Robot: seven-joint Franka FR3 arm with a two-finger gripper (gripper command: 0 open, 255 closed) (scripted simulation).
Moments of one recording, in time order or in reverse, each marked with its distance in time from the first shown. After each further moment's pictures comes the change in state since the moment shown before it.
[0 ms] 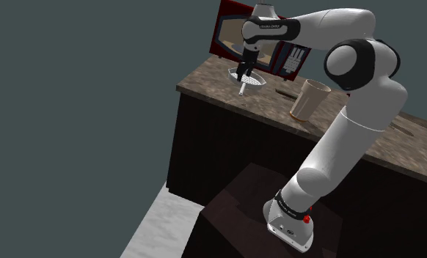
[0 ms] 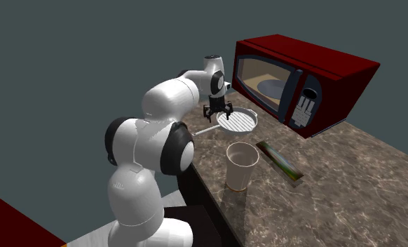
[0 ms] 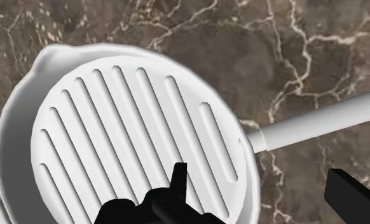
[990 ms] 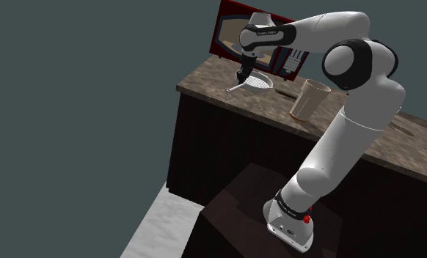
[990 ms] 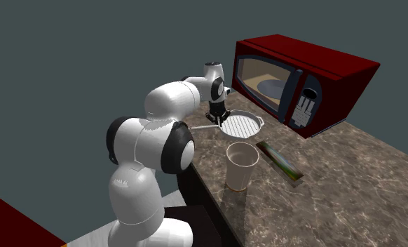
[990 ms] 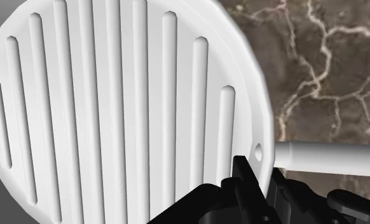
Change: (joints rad) arm -0.003 0.015 -0.002 -0.056 0.001 0.072 0.003
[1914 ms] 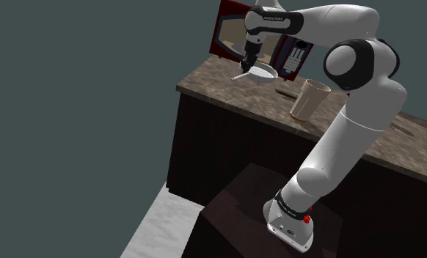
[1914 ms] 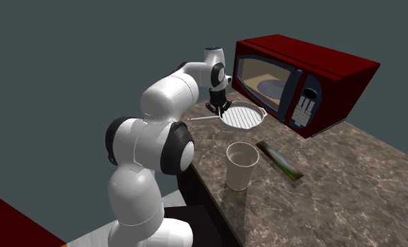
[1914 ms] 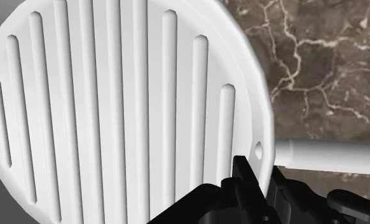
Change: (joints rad) arm 0.001 -0.010 0.000 0.147 0.002 -0.157 -0.016
